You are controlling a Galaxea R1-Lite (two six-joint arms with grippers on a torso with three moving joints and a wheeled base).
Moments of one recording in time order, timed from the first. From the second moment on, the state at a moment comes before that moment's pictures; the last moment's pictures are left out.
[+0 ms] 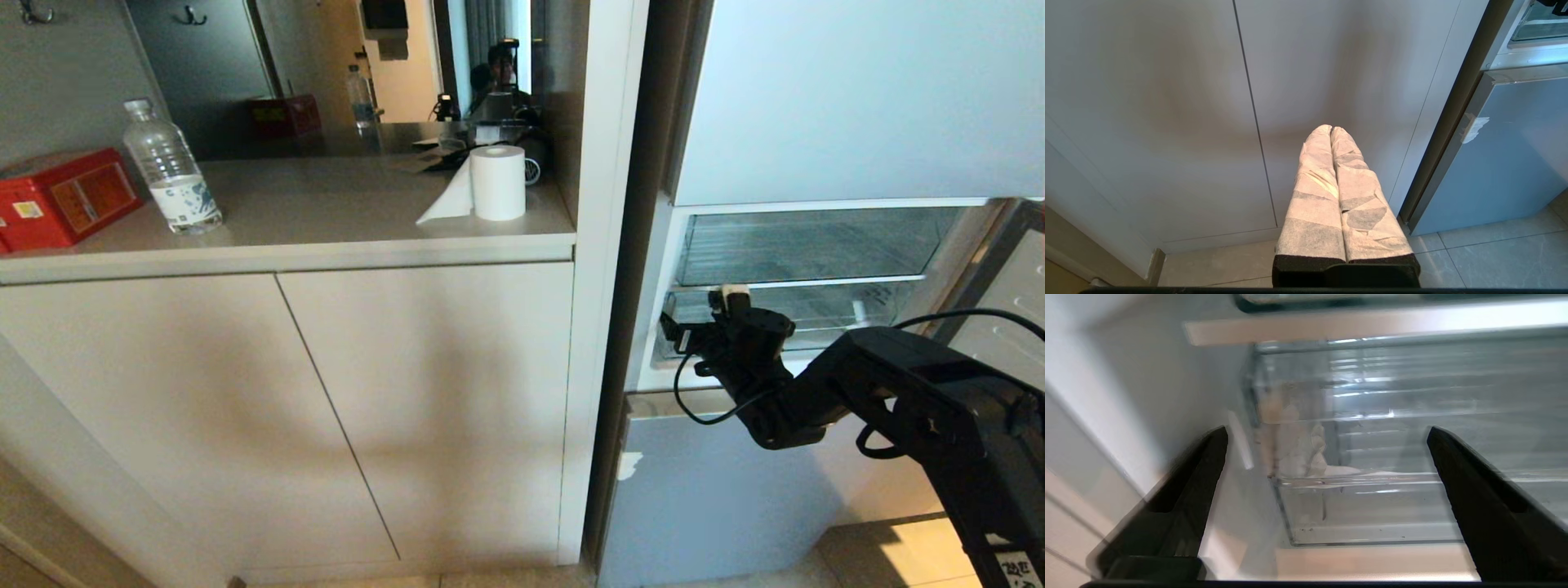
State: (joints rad) left arm 0.00 0.00 -0.01 0.02 0.00 0.02; right arm 0.17 2.60 -1.45 -1.21 -0.07 0.05
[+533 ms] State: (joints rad) left arm 0.00 0.00 -0.01 0.02 0.00 0.02; right arm 0.20 2.61 -1.49 -1.17 -0.12 0.05
